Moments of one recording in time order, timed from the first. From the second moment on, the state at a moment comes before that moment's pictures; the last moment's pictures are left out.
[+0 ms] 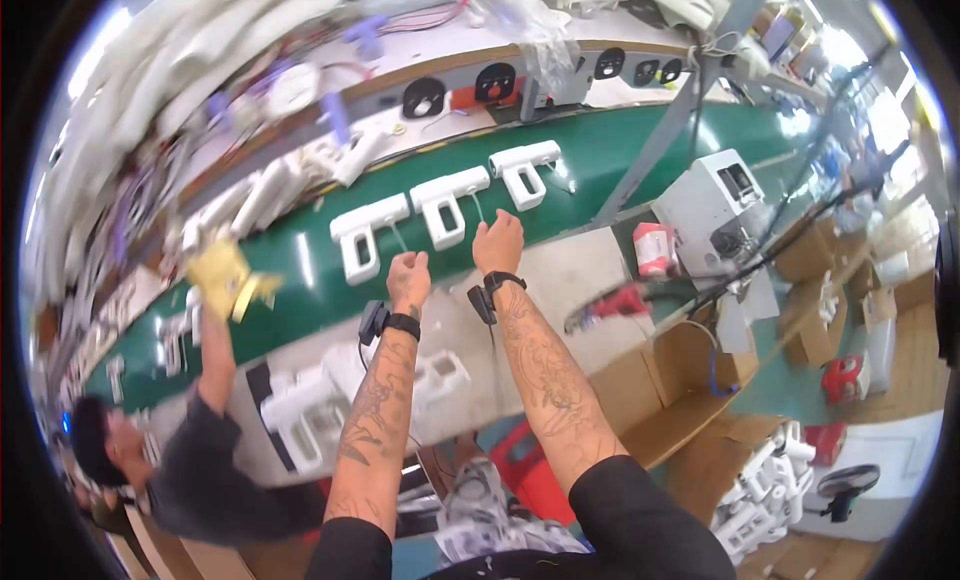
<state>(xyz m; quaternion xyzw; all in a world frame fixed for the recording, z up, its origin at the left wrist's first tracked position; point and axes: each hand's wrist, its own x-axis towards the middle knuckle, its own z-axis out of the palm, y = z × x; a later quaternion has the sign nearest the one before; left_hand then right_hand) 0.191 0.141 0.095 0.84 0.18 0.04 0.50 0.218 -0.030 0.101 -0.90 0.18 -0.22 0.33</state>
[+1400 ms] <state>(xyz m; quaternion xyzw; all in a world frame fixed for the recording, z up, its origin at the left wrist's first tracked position) 0.047 0.269 0.200 0.62 0.26 0.10 0.73 -0.167 0.016 0.203 -0.89 -0.13 0.12 0.42</state>
